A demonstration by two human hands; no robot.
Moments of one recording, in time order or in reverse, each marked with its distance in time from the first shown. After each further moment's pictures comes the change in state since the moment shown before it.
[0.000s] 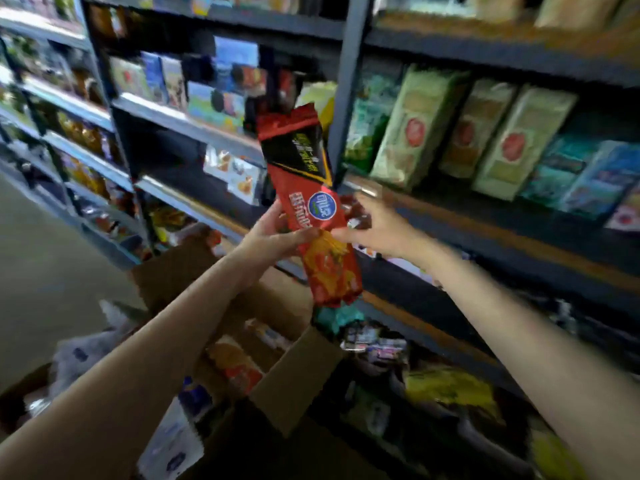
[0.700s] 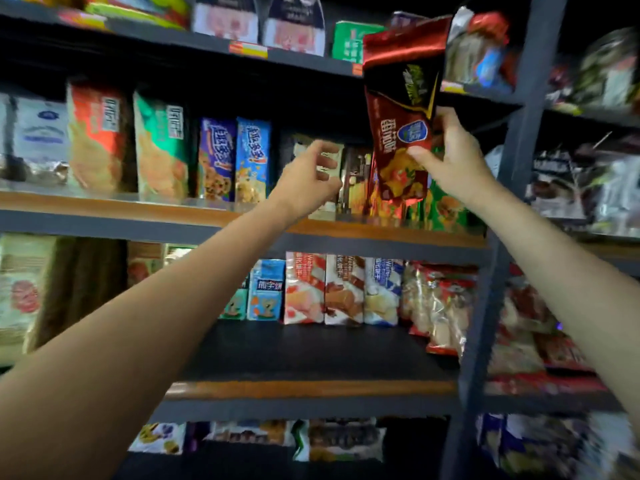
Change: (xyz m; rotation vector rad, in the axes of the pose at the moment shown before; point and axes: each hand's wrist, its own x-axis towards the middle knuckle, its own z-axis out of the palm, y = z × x) left_hand 0.124 0.198 0.528 0.290 -0.396 0.823; right_hand -0.300 0.089 -0.492 -0.664 1.134 -0.035
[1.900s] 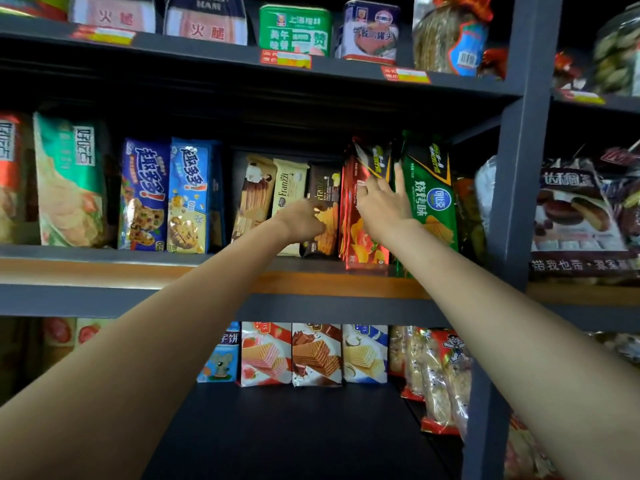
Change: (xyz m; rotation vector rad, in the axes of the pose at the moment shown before) left_hand 0.109 -0.050 0.095 0.507 -0.272 -0.280; right_hand 0.065 0.116 0.097 -0.992 -0.325 -0.091
